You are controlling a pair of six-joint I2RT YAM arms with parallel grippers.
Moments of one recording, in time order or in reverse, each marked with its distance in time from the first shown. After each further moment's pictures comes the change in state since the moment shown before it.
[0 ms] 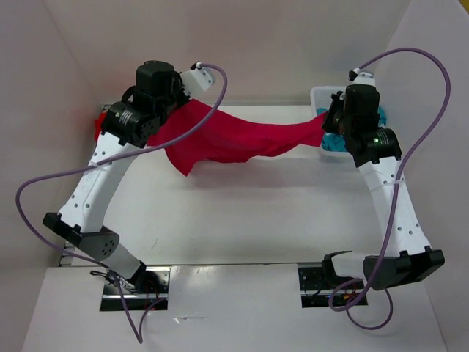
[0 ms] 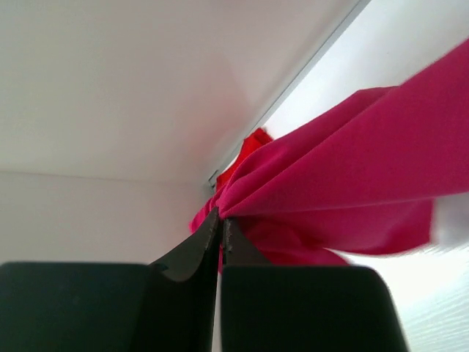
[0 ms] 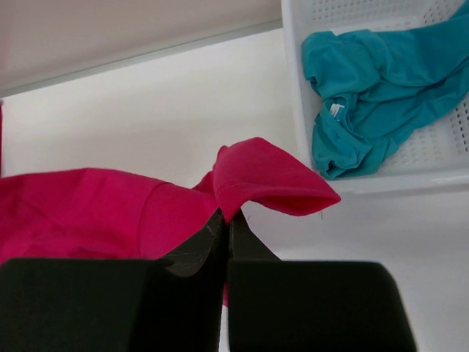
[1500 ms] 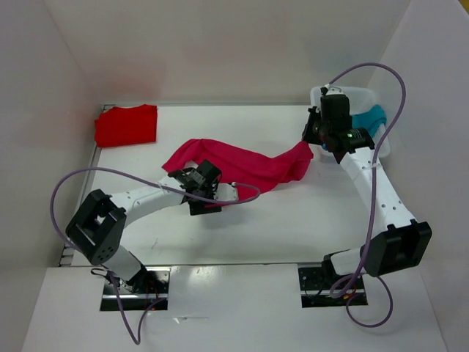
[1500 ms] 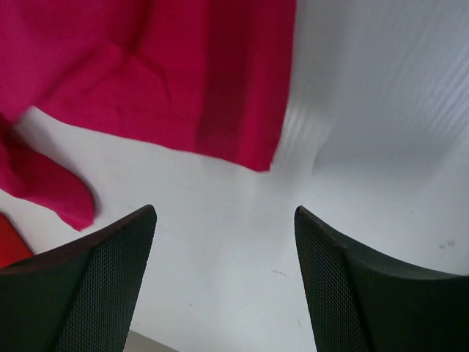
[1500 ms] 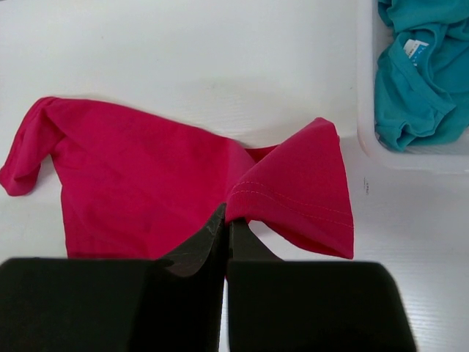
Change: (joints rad) left arm -0.195 0.016 -1.020 0.218 0.259 0.016; right arm 0.051 0.095 -0.151 0.079 -0.107 0.032
